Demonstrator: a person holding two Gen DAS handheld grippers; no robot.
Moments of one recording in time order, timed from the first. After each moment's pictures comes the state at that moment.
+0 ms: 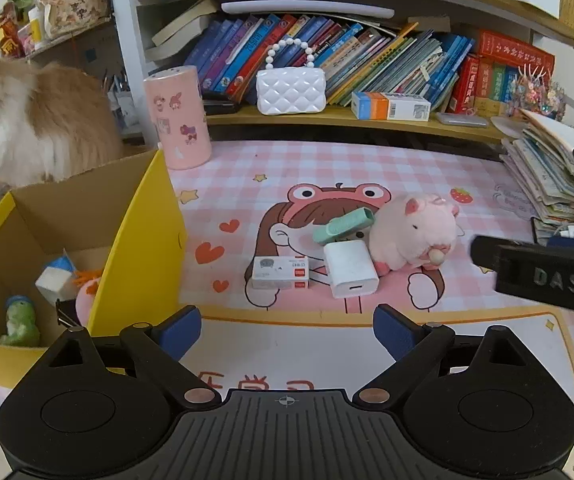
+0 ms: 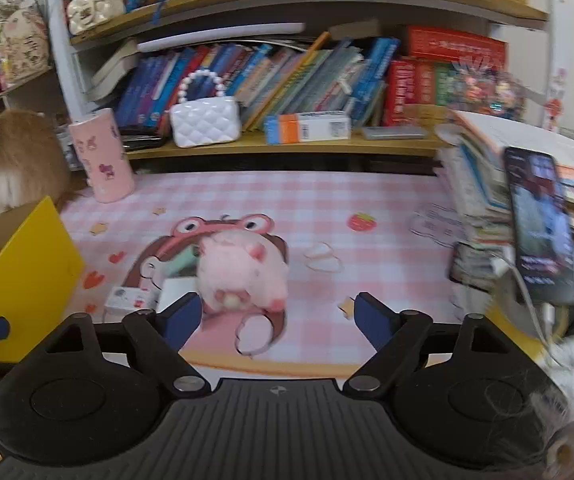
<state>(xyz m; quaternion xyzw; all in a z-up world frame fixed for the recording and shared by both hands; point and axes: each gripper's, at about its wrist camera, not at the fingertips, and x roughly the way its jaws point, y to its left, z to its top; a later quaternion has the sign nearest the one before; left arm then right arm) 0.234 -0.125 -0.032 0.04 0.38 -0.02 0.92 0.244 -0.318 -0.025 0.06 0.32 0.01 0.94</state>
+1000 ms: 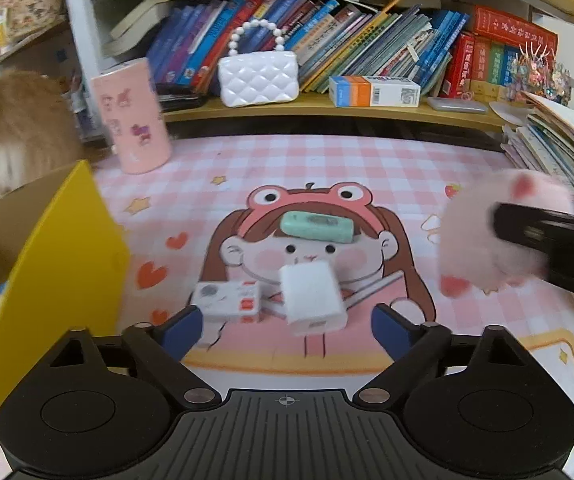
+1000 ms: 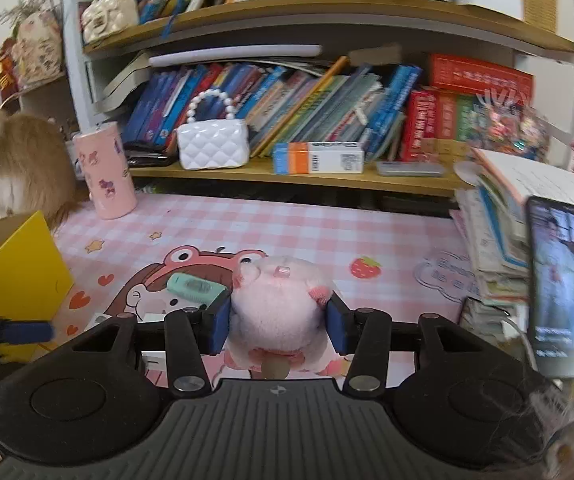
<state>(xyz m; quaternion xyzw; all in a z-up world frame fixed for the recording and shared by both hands) 0.295 -0.170 -0.066 0.05 0.39 -0.03 0.92 0.272 -0.344 -0.023 0.03 0.29 0.04 0.96</state>
